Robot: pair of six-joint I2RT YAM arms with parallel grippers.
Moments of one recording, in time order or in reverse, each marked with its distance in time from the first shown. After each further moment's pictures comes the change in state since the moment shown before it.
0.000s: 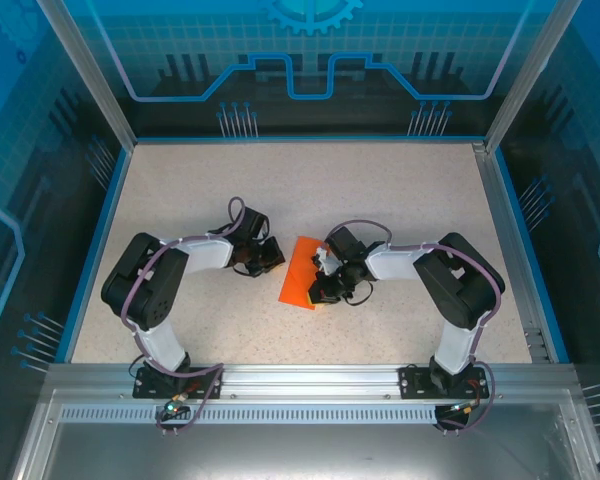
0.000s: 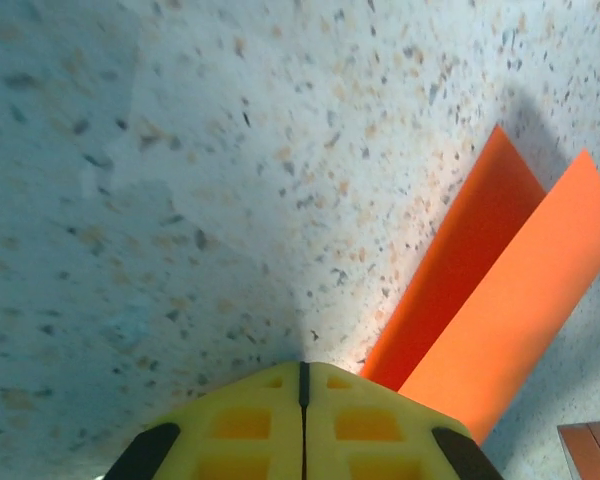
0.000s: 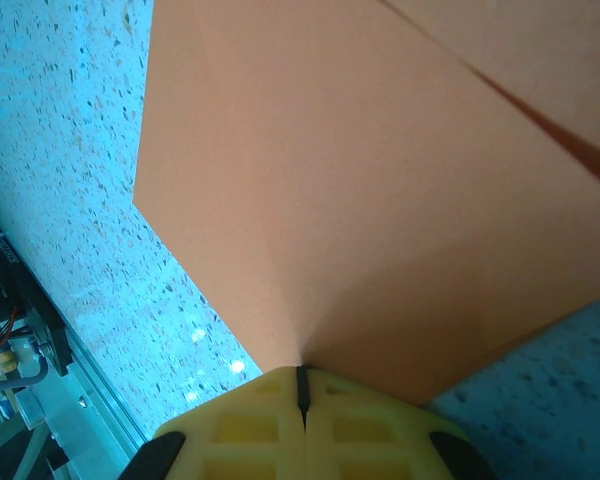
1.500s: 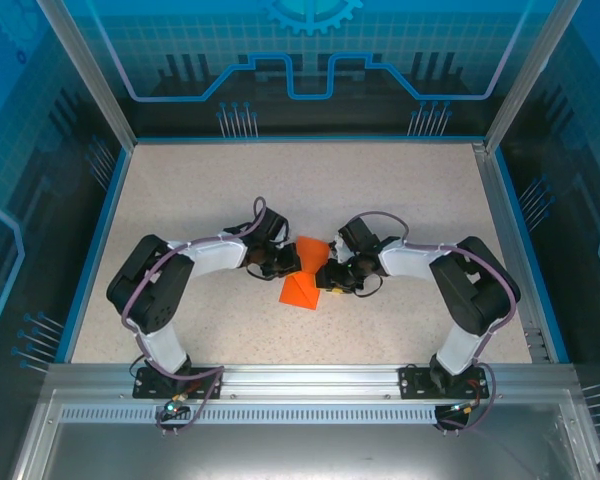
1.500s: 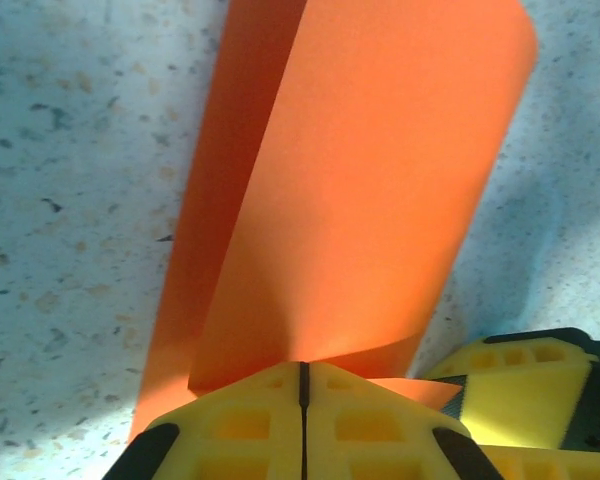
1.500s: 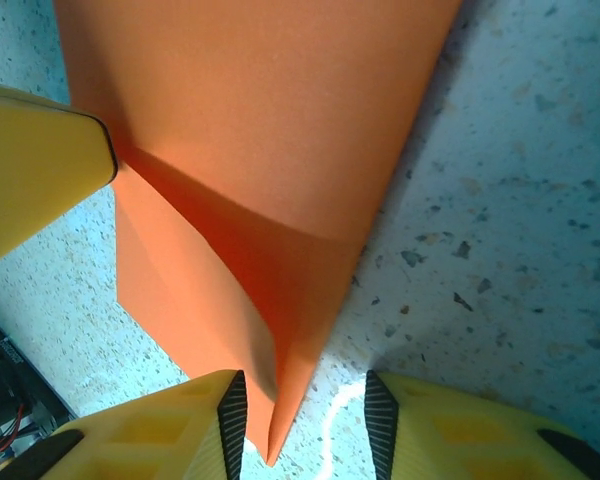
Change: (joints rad) left arm -0.129 0.006 0.085 -0.114 0.050 0.106; right arm -0.086 -0.079 -0.019 0.008 0.111 0.107
